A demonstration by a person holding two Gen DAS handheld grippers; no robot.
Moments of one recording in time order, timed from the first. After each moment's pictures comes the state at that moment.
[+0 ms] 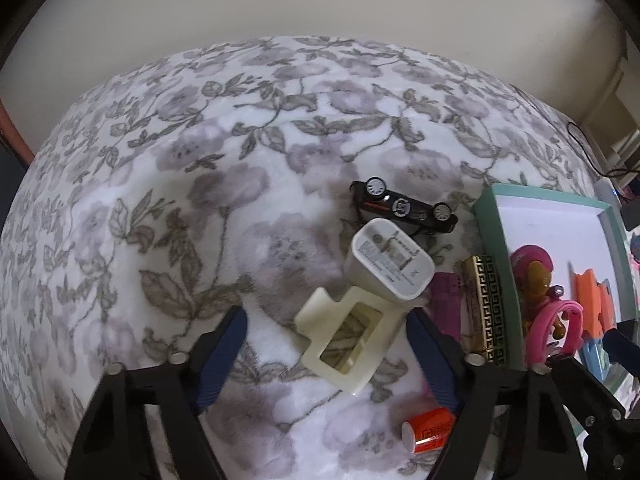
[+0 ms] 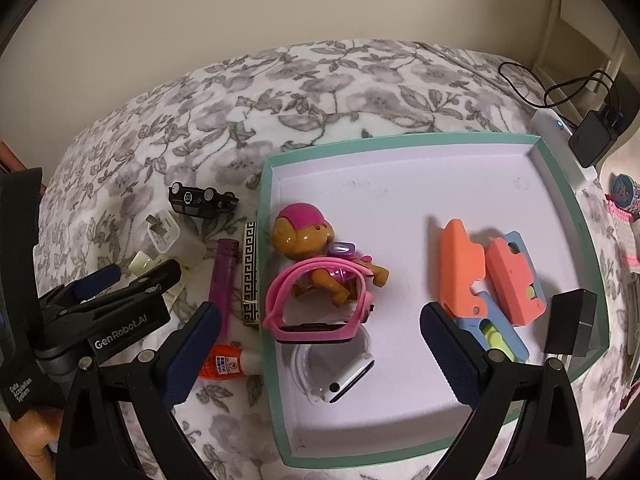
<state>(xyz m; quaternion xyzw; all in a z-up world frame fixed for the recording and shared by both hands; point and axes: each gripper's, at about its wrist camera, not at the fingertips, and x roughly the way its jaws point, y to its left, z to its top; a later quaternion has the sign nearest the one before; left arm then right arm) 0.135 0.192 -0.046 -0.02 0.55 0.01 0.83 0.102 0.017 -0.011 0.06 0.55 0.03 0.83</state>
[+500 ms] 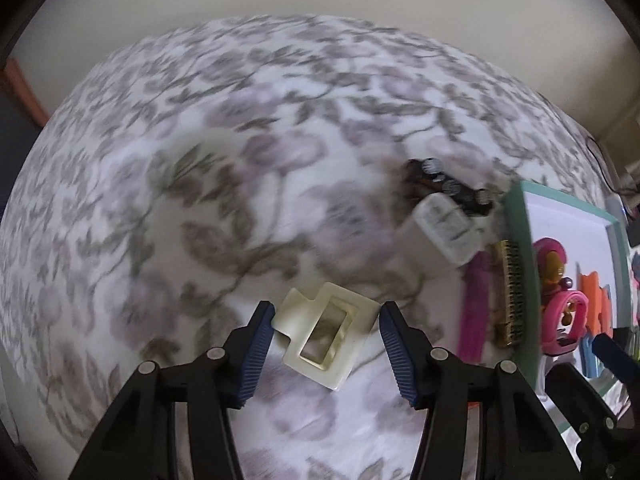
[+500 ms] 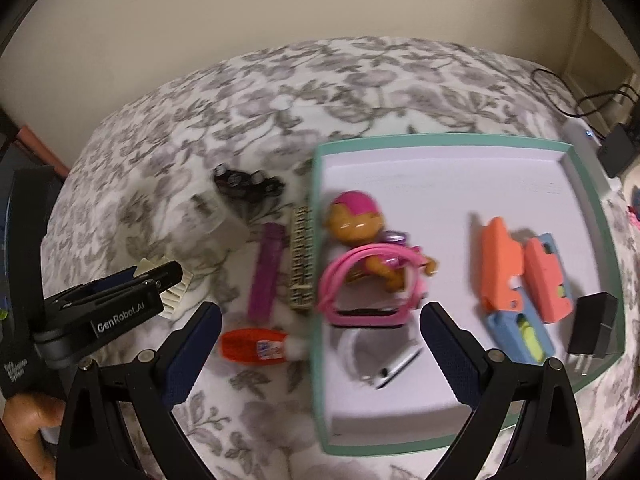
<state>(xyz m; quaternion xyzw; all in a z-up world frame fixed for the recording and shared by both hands) 0.118 0.234 -0.041 -0.06 0.59 0.06 0.81 0.095 0.041 -0.007 0.06 0.56 0.09 0.82</state>
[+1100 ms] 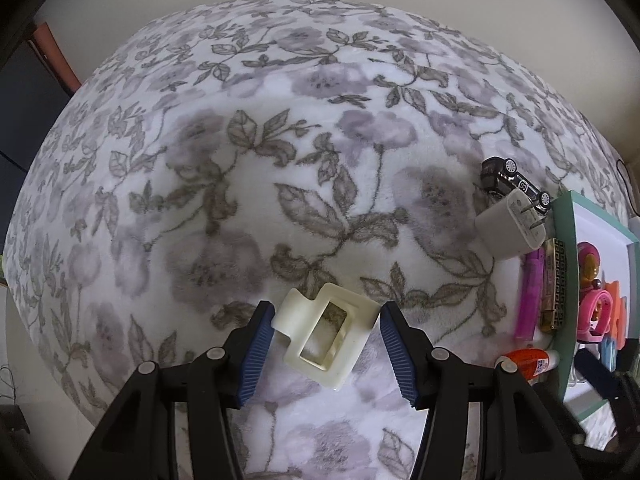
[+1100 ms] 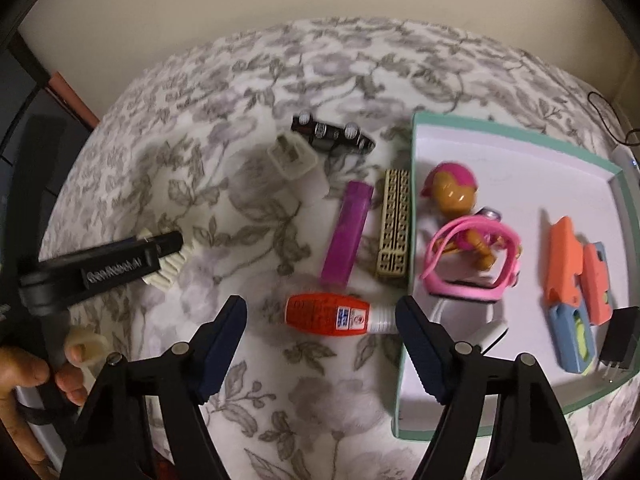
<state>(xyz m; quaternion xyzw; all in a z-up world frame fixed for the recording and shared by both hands) 0.094 0.281 -0.039 -0.08 0.60 0.10 0.79 0.079 0.091 -0.022 0.01 0.58 0.16 0.80</state>
